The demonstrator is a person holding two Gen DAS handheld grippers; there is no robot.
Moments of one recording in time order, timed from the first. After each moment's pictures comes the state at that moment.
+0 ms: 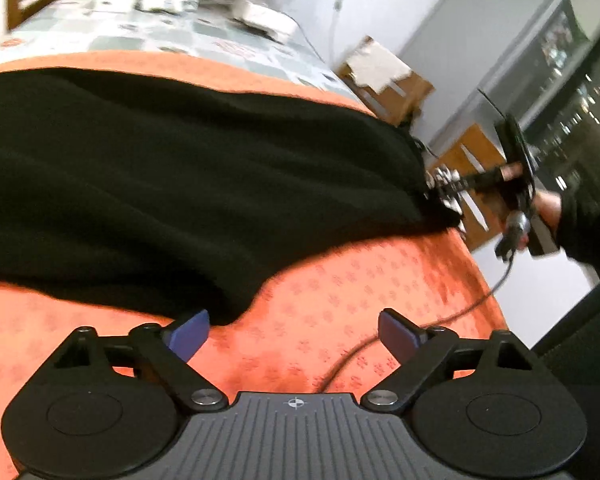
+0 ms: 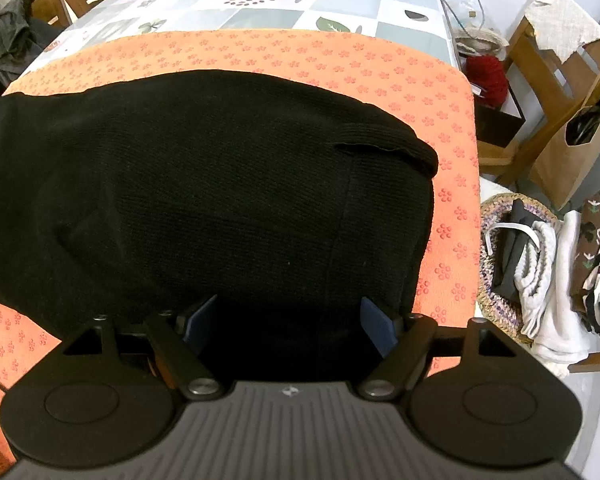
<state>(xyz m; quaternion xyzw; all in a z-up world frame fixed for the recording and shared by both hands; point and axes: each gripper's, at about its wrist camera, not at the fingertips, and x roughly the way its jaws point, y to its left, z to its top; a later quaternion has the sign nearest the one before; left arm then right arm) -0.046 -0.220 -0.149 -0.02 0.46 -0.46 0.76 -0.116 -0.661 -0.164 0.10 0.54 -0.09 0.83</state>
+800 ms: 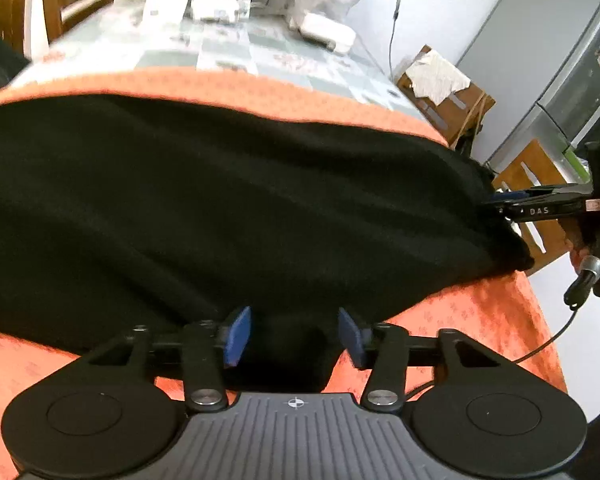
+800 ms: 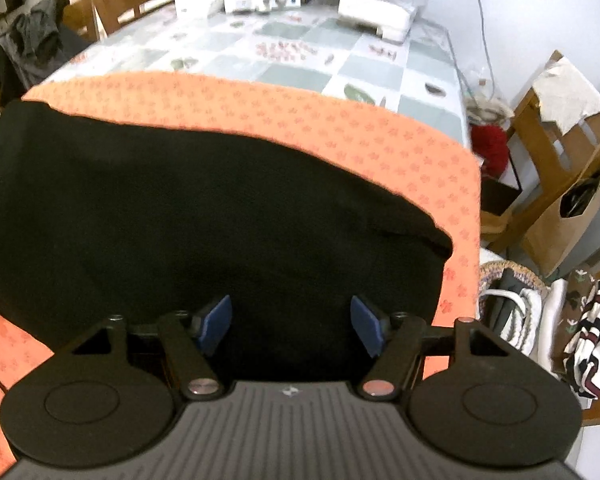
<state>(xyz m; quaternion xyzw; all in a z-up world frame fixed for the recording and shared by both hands) -0.006 -0.241 -0.143 0.02 0.46 -0.39 0.80 -0.104 -0.633 -0.134 0.04 0.48 -0.08 0.87</state>
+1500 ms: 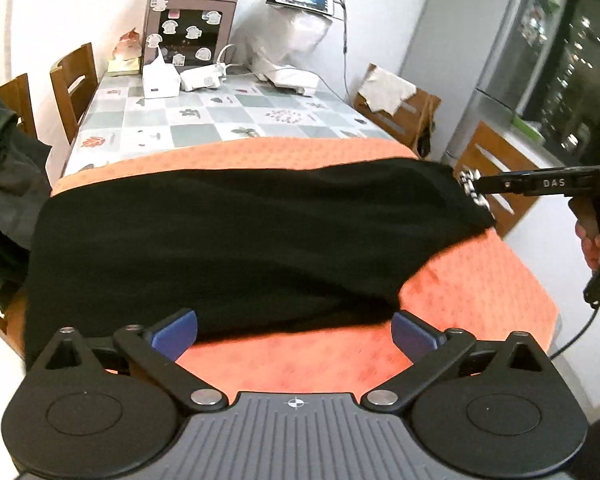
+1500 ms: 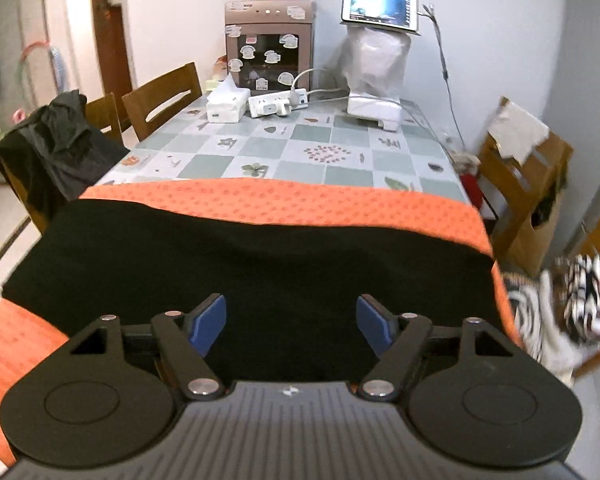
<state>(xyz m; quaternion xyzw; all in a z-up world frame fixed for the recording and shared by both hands) 0.020 -0.074 -0.073 0.09 0.37 -0.48 0.79 -0.150 -0.412 -0.018 0.08 0.36 -0.17 0.91</state>
